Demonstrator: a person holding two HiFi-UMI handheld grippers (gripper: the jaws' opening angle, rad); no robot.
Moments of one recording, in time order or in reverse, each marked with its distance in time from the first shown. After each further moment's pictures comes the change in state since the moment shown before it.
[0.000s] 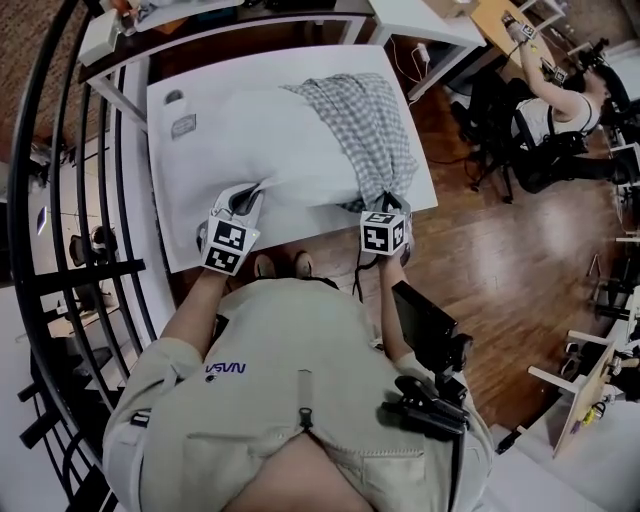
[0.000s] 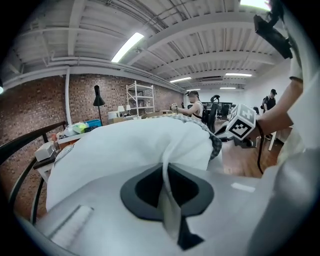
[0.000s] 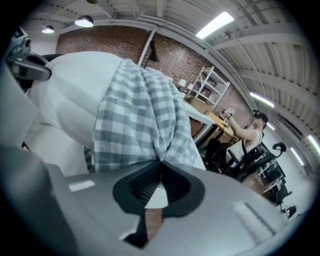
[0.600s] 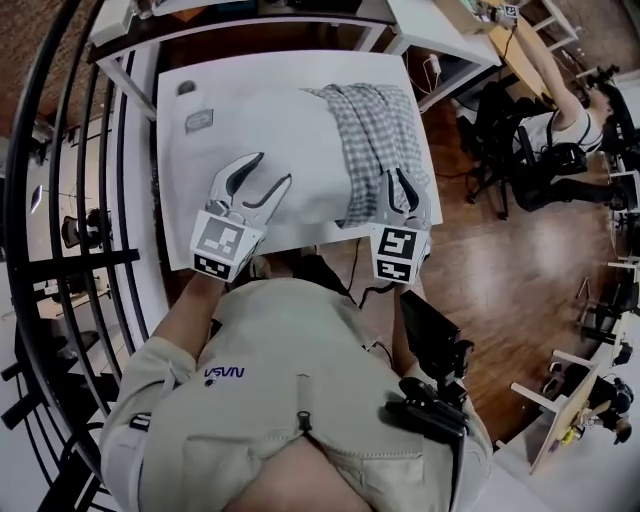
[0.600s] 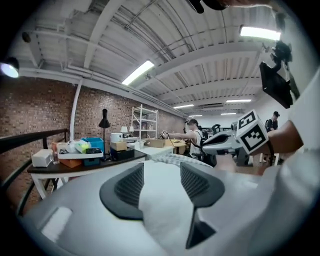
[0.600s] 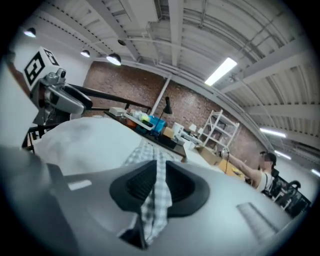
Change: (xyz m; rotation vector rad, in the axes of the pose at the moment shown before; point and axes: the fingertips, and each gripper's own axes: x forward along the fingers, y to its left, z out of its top) left arm -0.046 0.020 0.119 -0.065 -0.314 0.006; right arm -0.119 0.006 0.171 -0.127 -0.504 0.078
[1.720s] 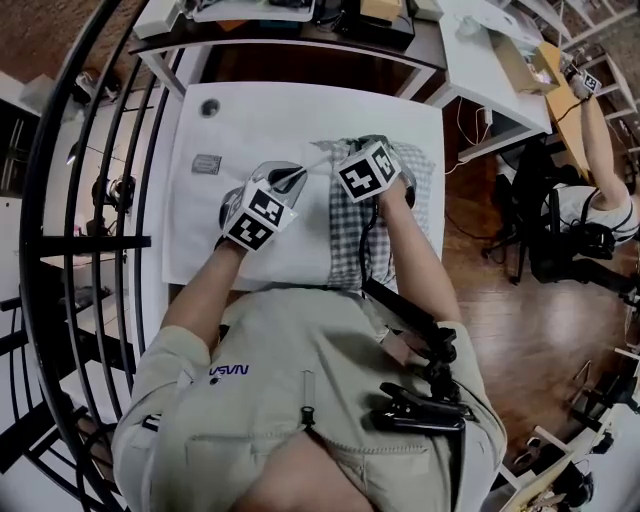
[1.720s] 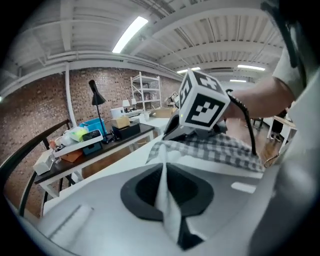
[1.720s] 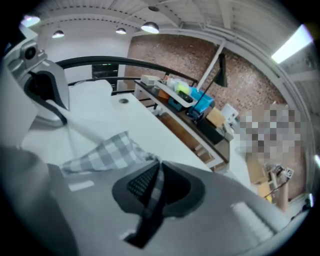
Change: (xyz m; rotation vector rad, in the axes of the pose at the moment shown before) left arm 0.139 0.056 -0.049 0.031 0.410 0.065; right arm 0.254 0.052 0.023 -0.324 0.286 0.515
